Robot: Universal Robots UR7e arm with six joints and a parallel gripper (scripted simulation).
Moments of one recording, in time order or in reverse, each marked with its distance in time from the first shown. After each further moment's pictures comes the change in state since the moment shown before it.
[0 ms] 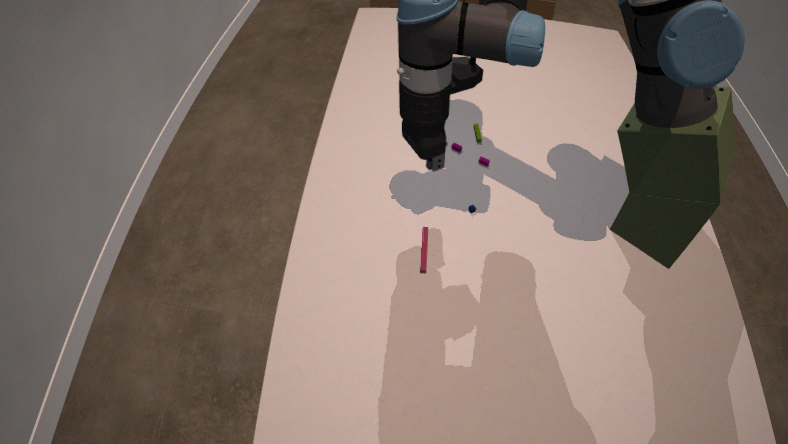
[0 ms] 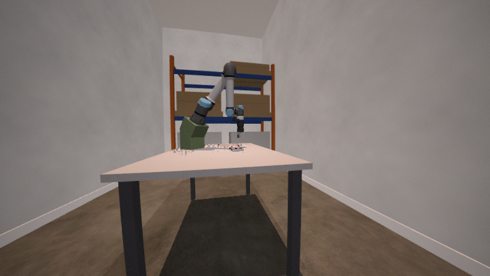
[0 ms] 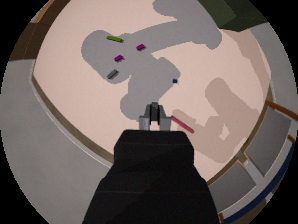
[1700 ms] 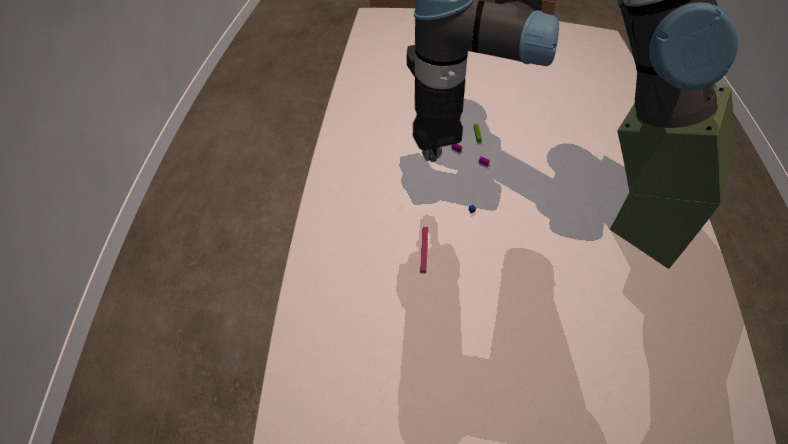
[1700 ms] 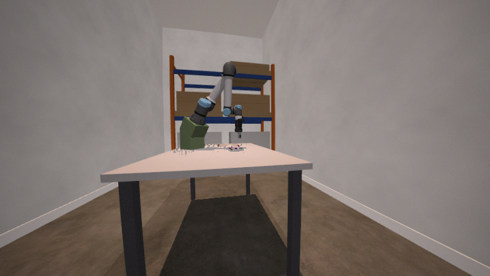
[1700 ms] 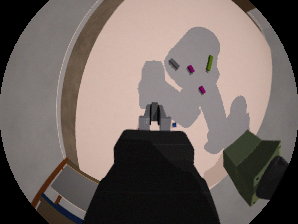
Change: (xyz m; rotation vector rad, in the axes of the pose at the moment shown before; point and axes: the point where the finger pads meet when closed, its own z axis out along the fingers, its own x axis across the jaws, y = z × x) arm -0.025 -0.006 0.001 -0.001 0.001 -1.394
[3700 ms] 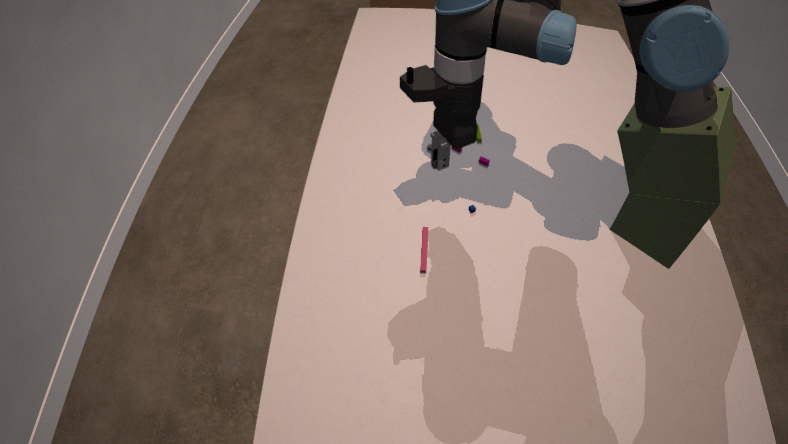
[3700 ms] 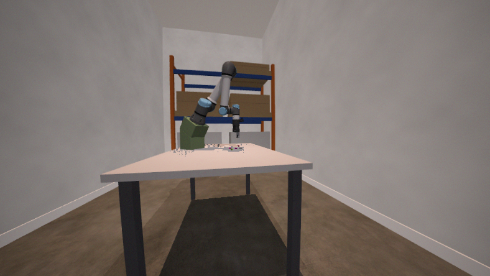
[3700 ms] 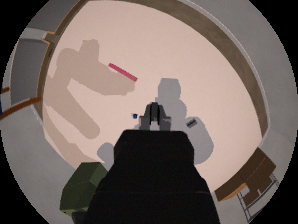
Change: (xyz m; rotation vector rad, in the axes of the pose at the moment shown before) arm 0.007 0.026 -0.001 0.000 0.000 -1.753
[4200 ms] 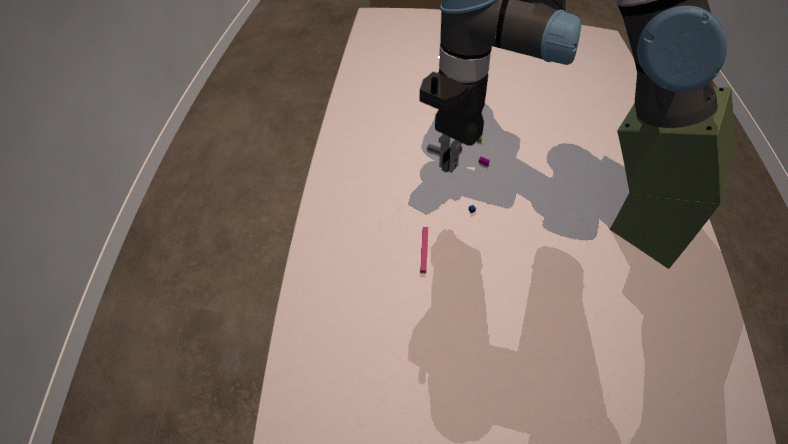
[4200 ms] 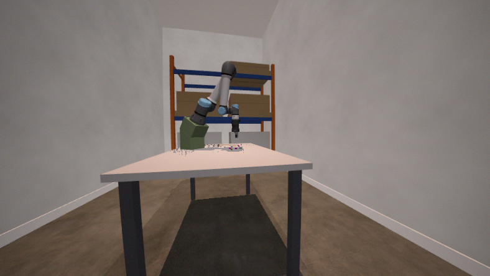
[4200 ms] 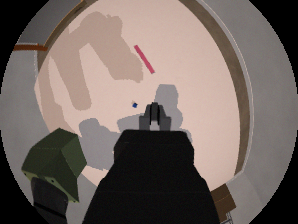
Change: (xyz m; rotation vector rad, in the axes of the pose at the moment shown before) arm -0.012 0.010 -0.001 0.000 0.001 -0.452
